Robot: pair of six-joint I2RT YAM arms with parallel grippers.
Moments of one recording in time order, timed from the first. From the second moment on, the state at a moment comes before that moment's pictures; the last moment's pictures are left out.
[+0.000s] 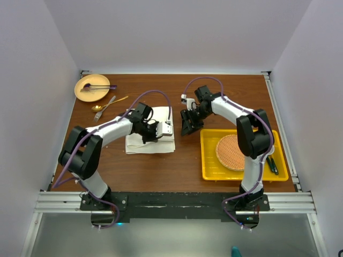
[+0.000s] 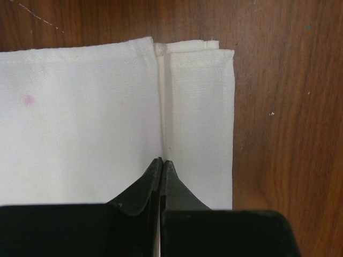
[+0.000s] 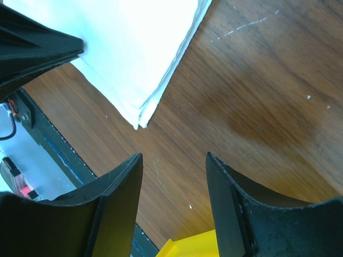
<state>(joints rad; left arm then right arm) -0.48 1.68 1.01 -0.46 0.52 0.95 0.41 1.99 1.46 -0.76 -0.62 0.02</state>
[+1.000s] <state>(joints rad) -0.48 1.61 1.14 -0.73 0.52 0.97 0.41 2.01 1.48 -0.75 -0.63 0.03</state>
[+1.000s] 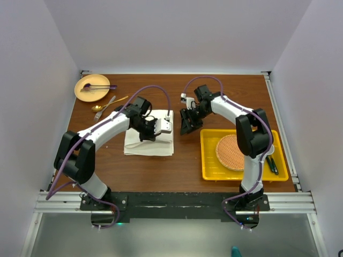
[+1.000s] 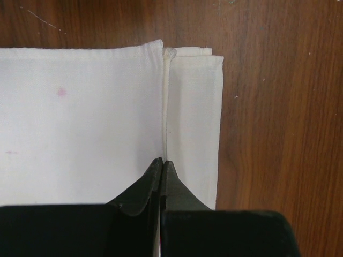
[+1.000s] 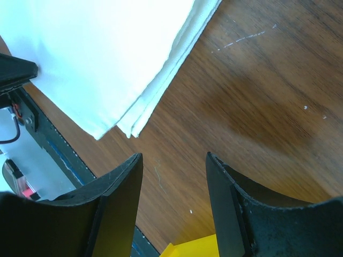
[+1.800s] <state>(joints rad) -0.48 1.63 1.03 -0.60 0.52 0.84 0.41 2.01 1.44 -0.68 -0.71 0.06</state>
